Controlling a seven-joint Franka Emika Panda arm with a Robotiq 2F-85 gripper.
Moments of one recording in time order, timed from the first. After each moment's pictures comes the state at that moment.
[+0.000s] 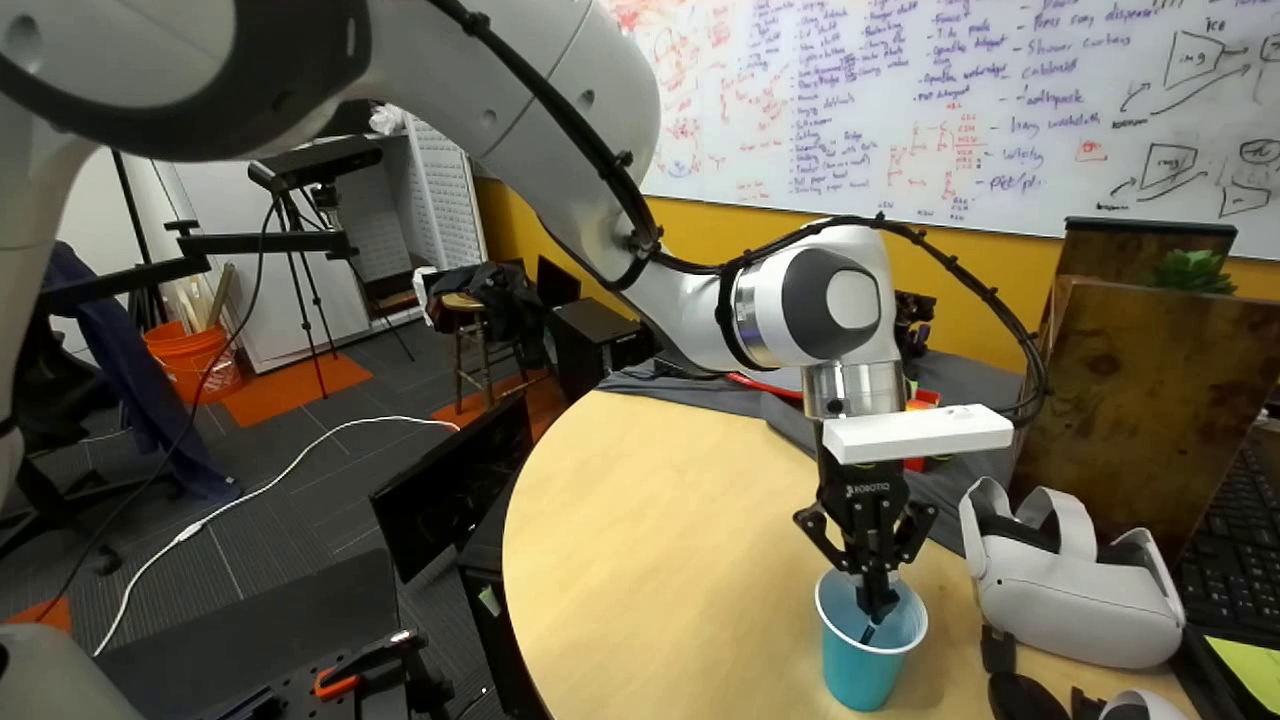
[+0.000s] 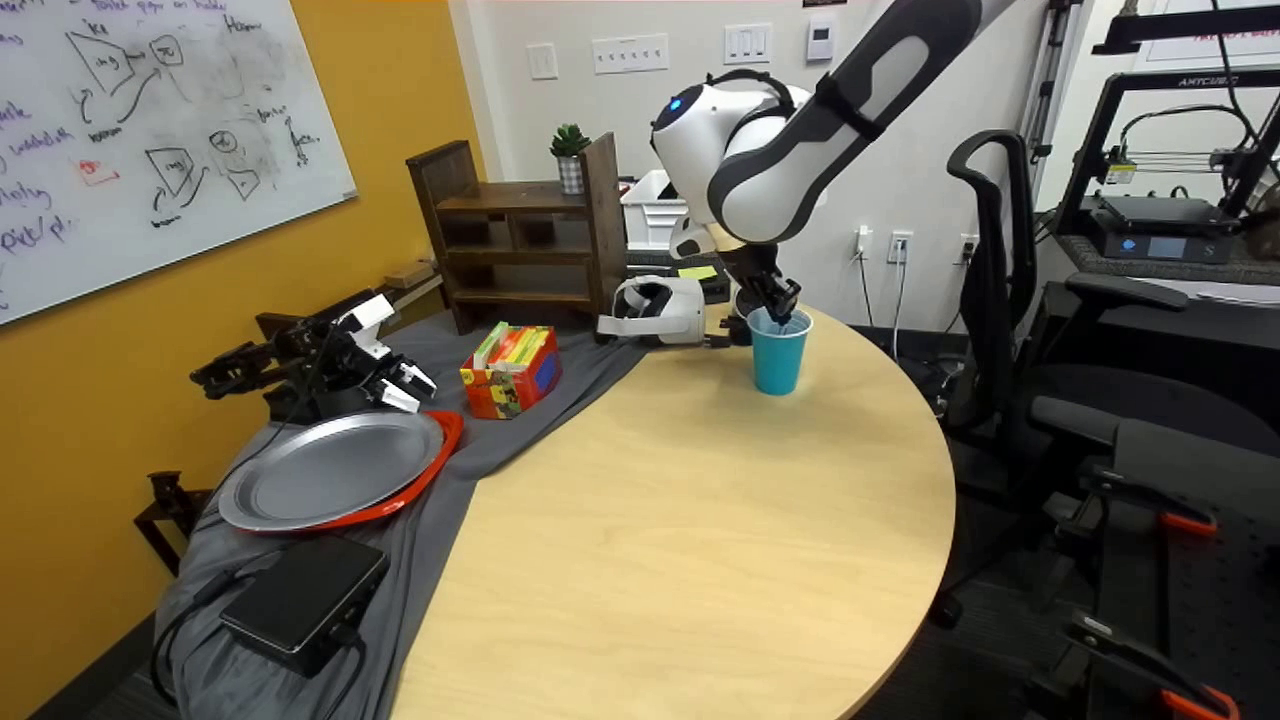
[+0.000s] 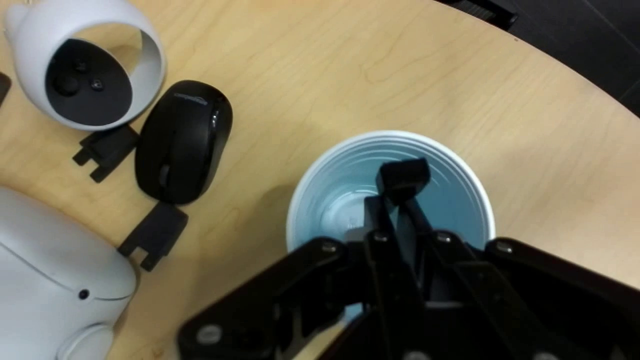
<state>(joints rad) -0.04 0.63 -0.07 -1.72 -0.51 2.13 -0.97</state>
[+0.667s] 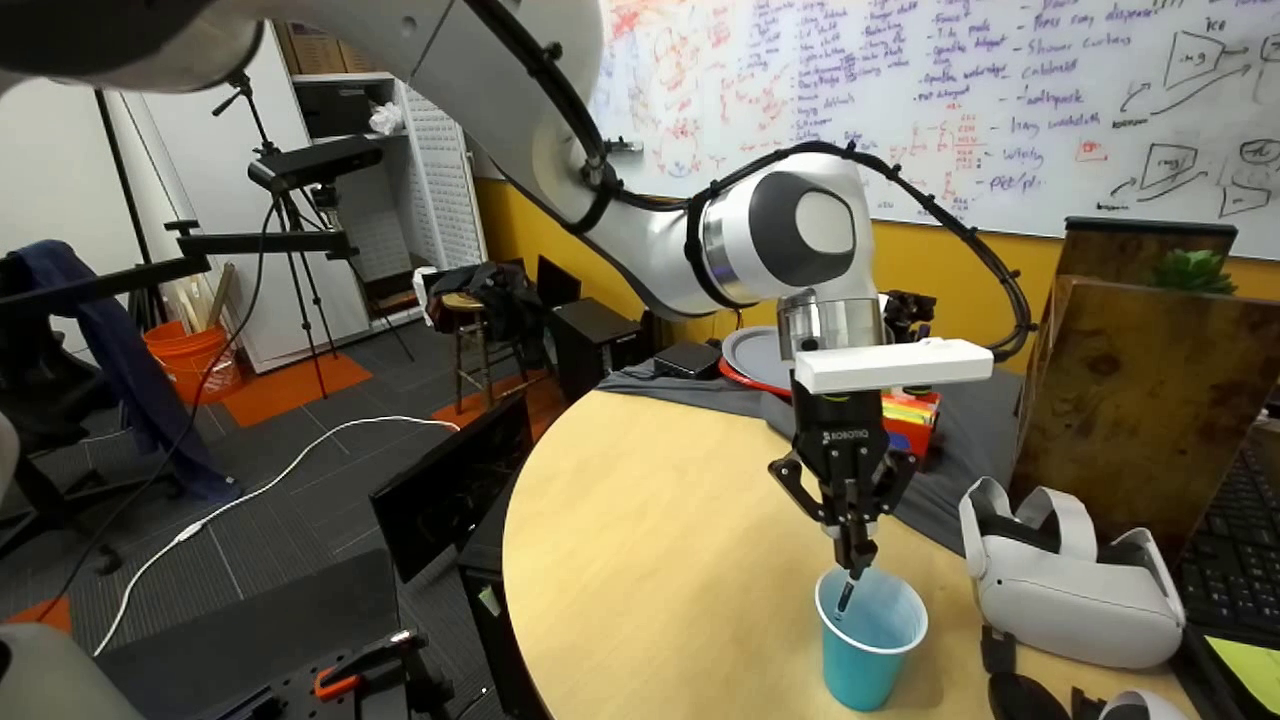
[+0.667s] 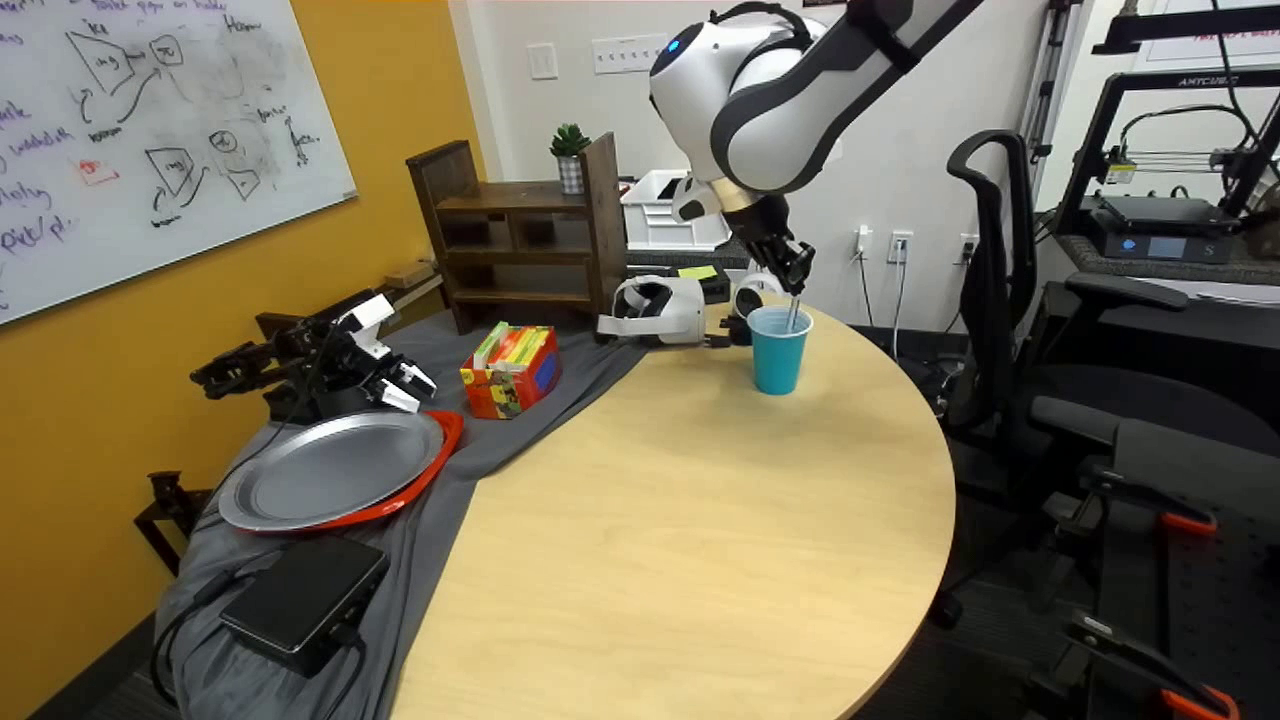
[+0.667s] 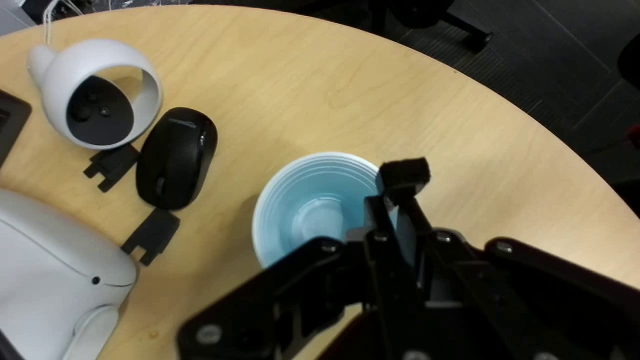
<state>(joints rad) -0.02 0.49 -0.06 -1.79 -0.51 2.03 -0.97</state>
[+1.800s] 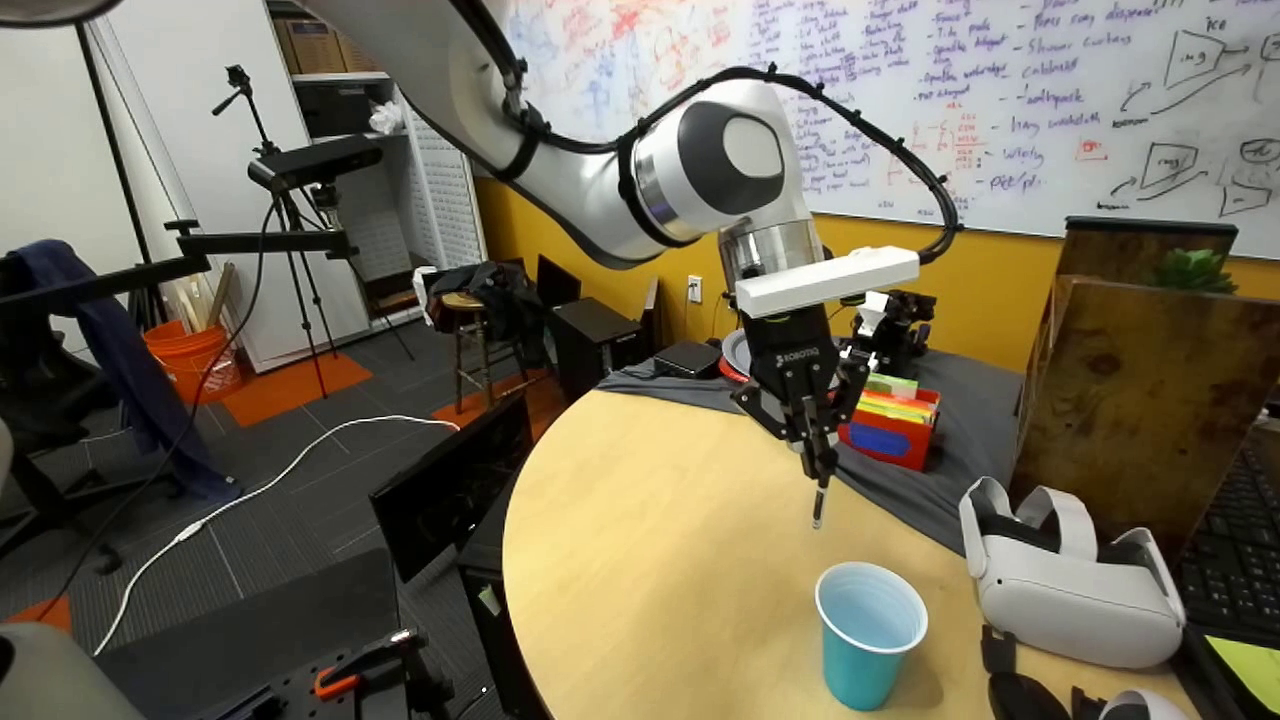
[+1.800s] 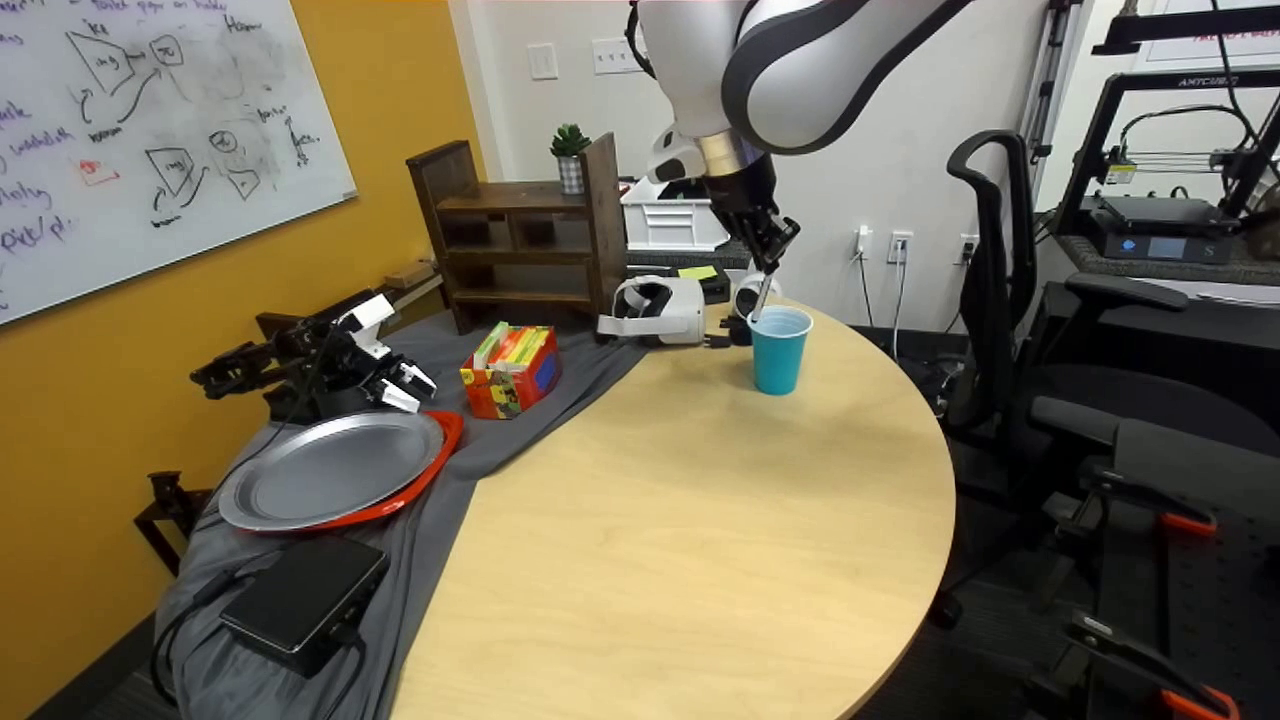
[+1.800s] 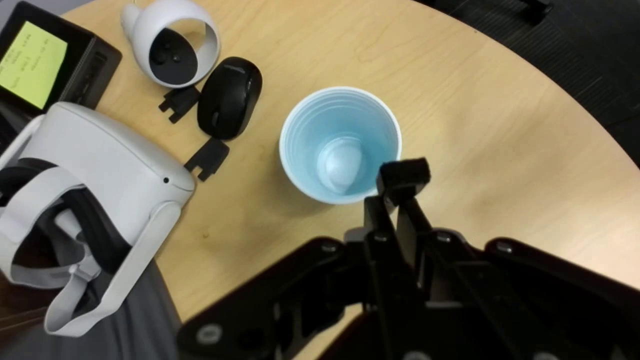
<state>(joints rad) 0.02 0.33 0.00 -1.90 -0.55 2.10 -0.91</state>
